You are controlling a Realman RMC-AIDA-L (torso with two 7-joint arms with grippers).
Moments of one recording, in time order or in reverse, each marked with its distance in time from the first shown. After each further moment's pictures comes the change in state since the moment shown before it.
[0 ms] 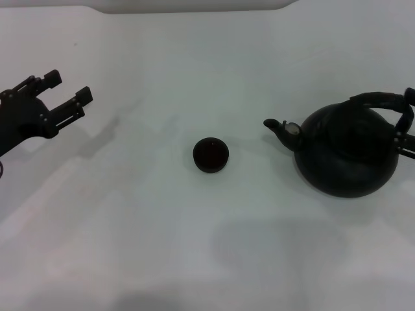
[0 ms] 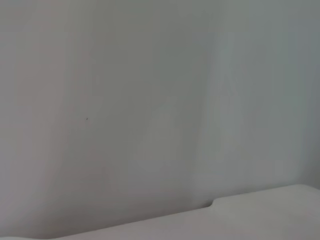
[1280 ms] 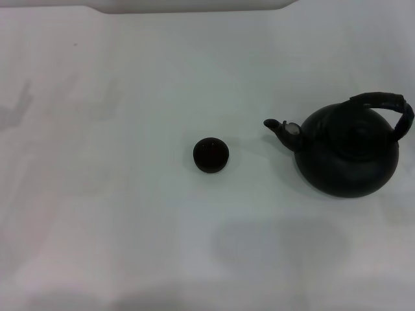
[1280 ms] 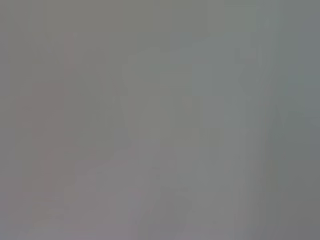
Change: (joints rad) left arm 0.004 -0.007 -0.288 -0.134 -0.318 -0.032 0.267; right arm 0.191 0.032 0.856 0.527 0.084 -0.146 -0.555
